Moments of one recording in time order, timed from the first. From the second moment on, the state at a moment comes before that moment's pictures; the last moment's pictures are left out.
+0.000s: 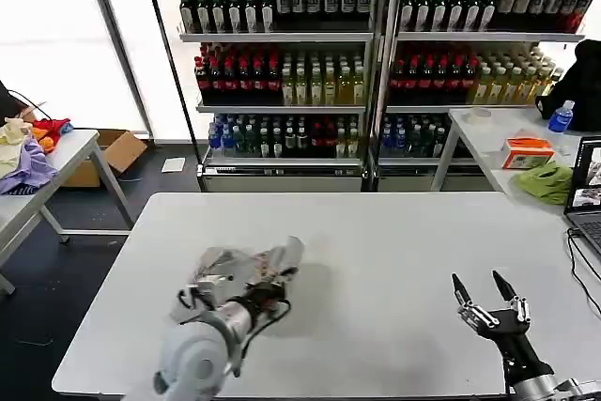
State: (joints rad) left arm 1.06 -1.15 -0.05 -2.02 -1.05 0.57 -0.42; right arm -1.70 1.20 0.82 2.08 0.61 0.05 -0.23
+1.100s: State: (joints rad) left arm 1.22 -1.20 -0.42 -2.13 -0.77 0.38 -0.17; right arm -1.37 1.21 0.24 1.94 0.61 -0.25 0.05
